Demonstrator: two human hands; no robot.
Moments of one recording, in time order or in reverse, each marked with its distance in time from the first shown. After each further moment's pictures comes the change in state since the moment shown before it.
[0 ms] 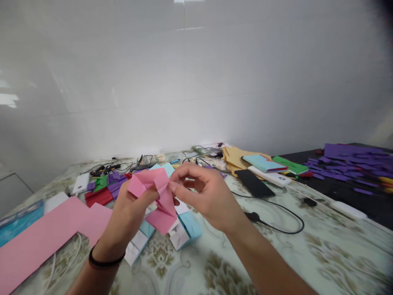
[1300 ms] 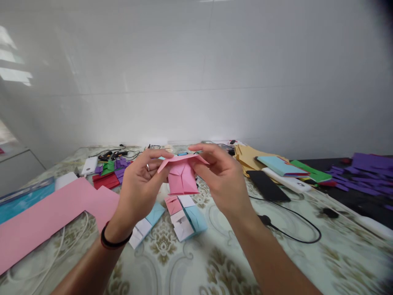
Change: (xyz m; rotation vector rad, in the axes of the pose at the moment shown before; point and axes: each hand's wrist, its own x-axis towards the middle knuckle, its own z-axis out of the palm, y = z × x) left_hand 0.009 -0.020 -0.001 -0.031 0.203 0.163; right_hand 0.016 0.028 -0.001 -0.052 0.212 -0.075
